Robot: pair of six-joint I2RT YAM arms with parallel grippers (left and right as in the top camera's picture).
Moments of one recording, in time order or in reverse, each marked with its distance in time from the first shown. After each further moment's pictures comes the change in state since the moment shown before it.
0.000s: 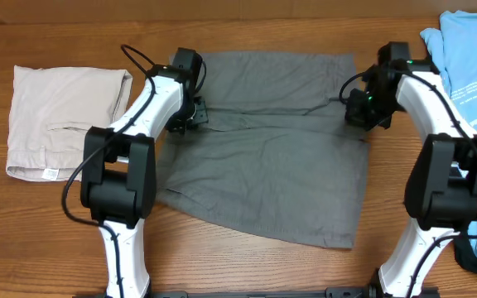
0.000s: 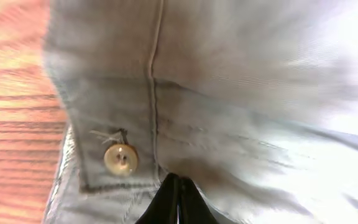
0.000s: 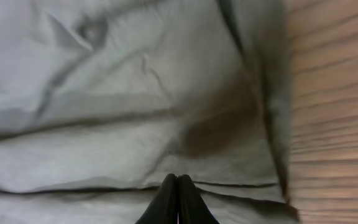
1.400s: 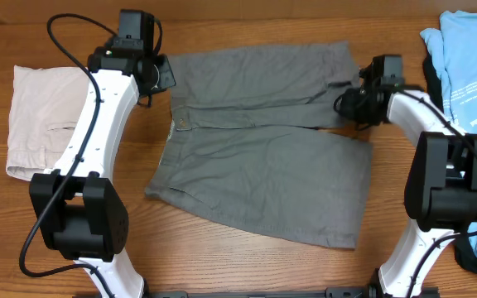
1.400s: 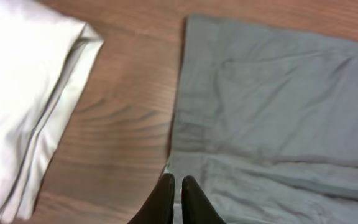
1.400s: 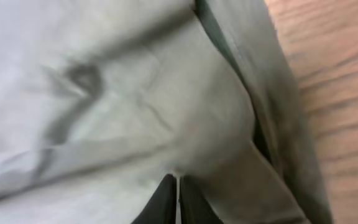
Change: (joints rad) left arm 0.124 -0.251 0.058 0.059 -0.019 0.039; right arm 0.005 -0.014 -0.147 0.434 0.007 0.077
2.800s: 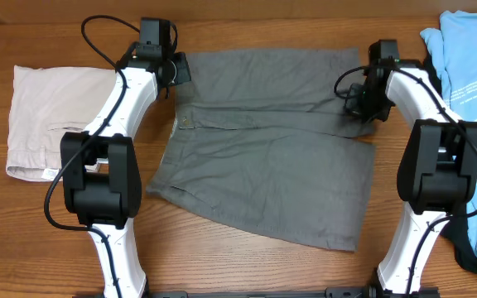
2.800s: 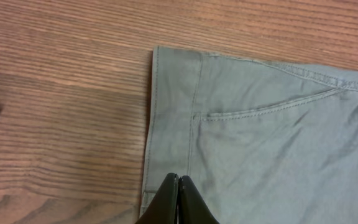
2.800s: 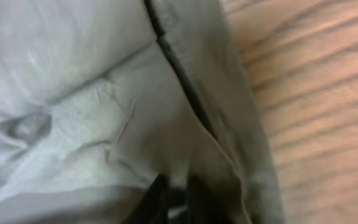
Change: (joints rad) left arm -0.015 0.232 -0.001 0.333 0.059 0.057; right arm 0.005 0.142 0.246 -0.332 0.177 0.022
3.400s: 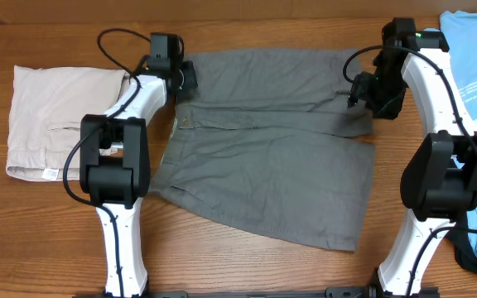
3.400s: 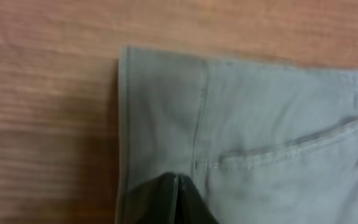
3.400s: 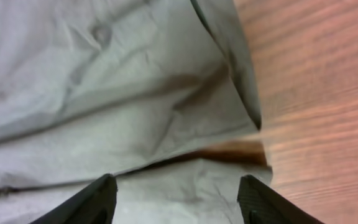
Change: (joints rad) left arm 0.000 0.194 0.002 0.246 0.053 0.026; right arm -0.005 -0.058 0.219 -0.415 -0.072 0.007
